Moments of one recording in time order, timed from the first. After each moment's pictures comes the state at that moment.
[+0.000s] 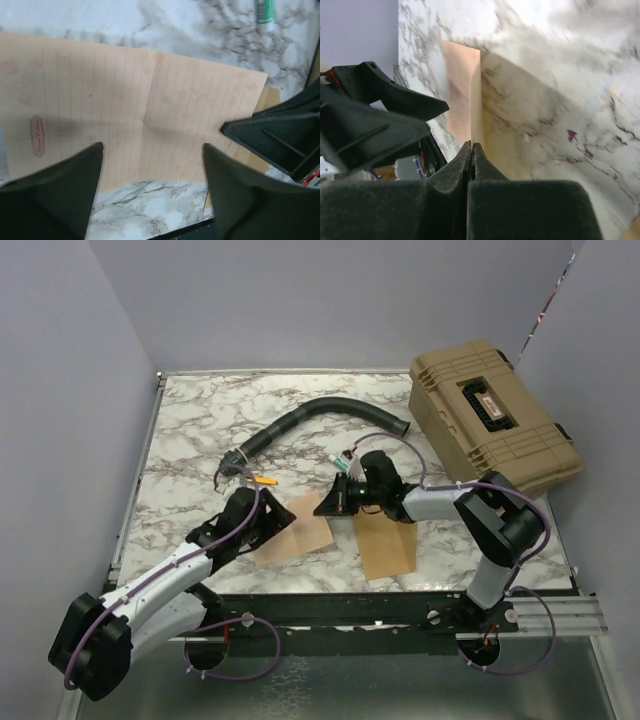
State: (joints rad) left arm -0.59 0.93 0.37 -0.21 -0.07 -1.13; right arm 0.69 1.80 0.76 0.49 -0.59 0.88
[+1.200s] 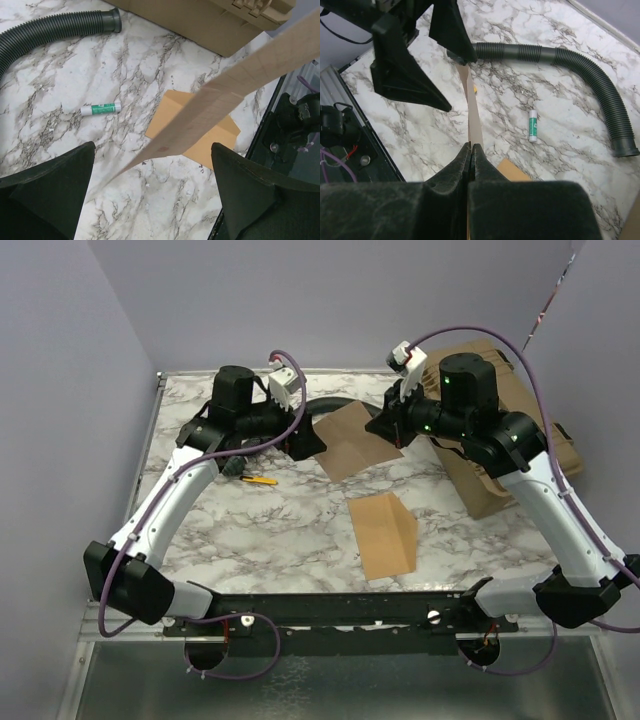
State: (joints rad) left arm -0.39 1.34 1.37 -0.50 0.67 0.00; right arm 0.63 1.33 1.70 -0.77 -0.30 -0.01
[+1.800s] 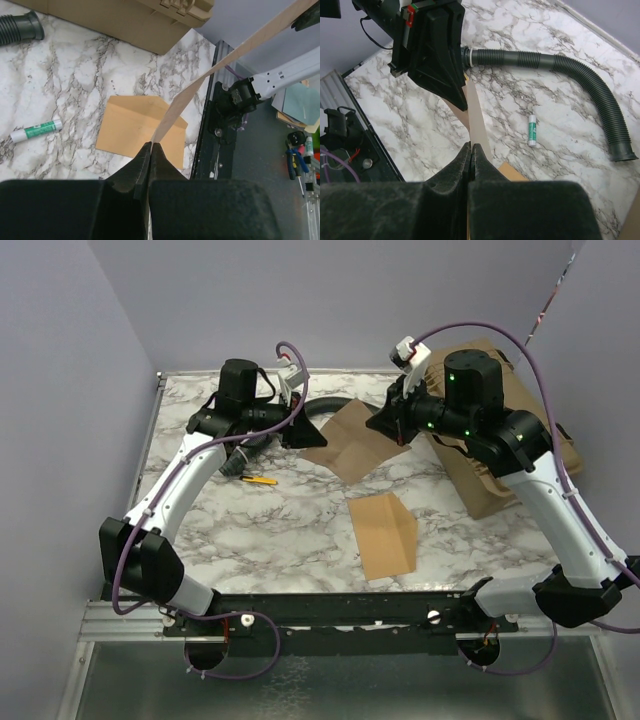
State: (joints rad) left arm -0.35 1.48 1.41 -0.45 1.02 -0.05; right arm 0.63 1.33 1.75 -0.79 -0.31 -0.02
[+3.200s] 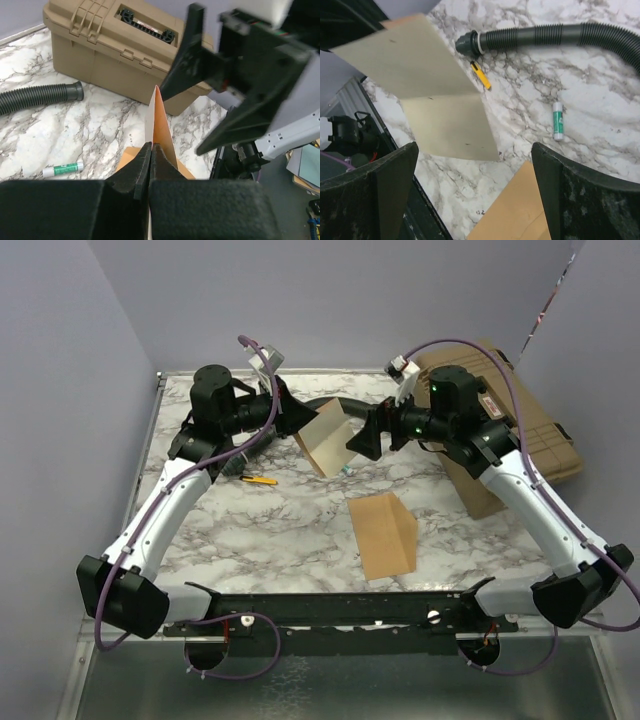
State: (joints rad) left arm -0.35 1.30 1.28 -0.05 0.83 -0.36; right arm 0.56 1.33 1.49 -0.57 -0.41 0.12
